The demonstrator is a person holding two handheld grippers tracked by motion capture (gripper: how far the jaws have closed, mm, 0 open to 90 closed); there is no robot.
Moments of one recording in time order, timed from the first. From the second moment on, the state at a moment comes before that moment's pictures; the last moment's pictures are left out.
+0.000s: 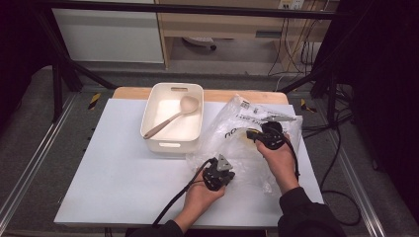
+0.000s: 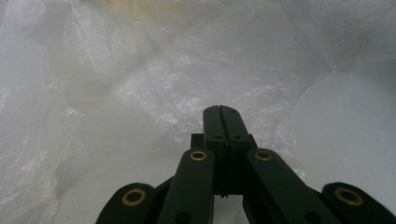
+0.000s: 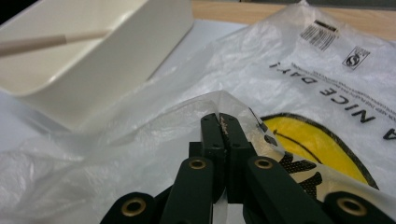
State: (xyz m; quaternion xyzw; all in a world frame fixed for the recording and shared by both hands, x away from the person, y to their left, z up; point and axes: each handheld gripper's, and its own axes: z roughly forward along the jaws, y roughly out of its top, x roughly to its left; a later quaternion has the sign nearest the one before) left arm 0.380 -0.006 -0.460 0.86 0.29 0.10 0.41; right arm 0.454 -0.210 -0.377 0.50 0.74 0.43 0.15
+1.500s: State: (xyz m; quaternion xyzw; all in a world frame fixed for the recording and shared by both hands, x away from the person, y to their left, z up) left arm 0.383 -0.006 -0.458 0.87 0.27 0.09 0.40; right arm 0.480 -0.199 -0.305 0.50 0.70 0.47 0.19
